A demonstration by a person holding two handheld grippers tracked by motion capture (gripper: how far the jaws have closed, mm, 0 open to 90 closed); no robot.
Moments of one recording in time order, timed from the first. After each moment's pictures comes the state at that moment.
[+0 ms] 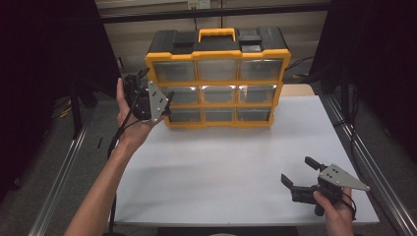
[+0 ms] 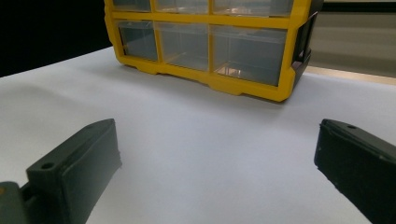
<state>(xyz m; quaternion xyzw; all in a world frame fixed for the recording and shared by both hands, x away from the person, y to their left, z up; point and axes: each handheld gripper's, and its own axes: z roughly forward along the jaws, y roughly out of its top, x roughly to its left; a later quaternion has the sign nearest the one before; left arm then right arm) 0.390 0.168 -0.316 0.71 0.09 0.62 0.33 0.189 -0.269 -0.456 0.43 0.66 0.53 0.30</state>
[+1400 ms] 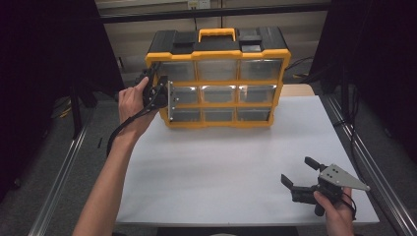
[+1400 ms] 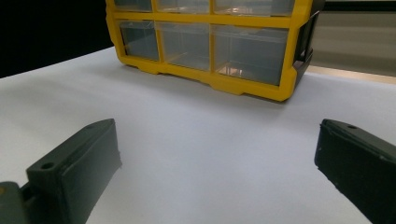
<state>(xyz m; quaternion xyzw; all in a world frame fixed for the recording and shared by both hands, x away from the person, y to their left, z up) 0.421 0.156 -0.323 0.70 -0.04 0.70 0.12 0.189 -0.270 -0.456 0.43 0.66 0.53 0.30</state>
